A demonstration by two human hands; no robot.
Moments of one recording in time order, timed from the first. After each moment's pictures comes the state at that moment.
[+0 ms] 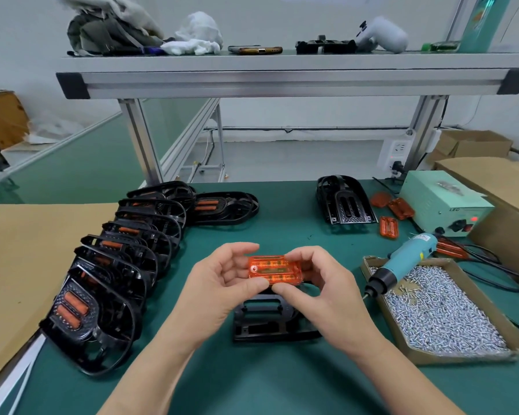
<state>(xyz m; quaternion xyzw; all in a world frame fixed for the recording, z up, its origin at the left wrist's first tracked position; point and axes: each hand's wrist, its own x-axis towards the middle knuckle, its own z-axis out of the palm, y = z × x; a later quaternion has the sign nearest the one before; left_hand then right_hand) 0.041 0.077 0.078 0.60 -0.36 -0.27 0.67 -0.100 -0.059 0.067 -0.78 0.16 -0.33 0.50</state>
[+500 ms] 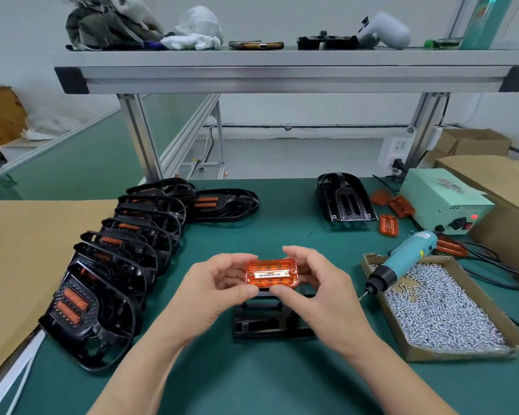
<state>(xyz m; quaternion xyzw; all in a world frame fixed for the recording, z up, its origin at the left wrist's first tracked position) 0.057 0.086 0.065 0.64 -0.38 -0.29 0.60 -0.098 -0.056 0.055 -0.79 0.19 -0.32 0.50</state>
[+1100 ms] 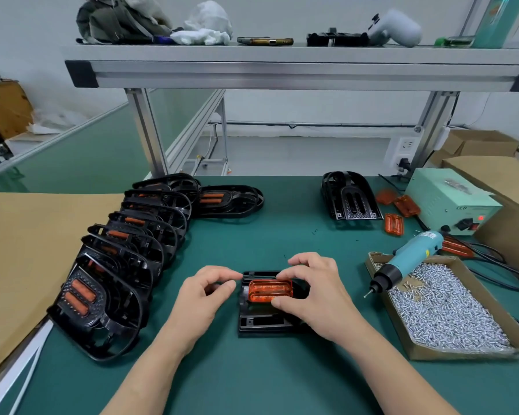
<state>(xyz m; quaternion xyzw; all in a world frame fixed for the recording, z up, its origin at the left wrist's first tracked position) 0.072 0.095 0.015 0.72 -0.33 -0.19 0.58 -0.086 -0.068 0.044 -0.90 0.24 -0.16 0.34</state>
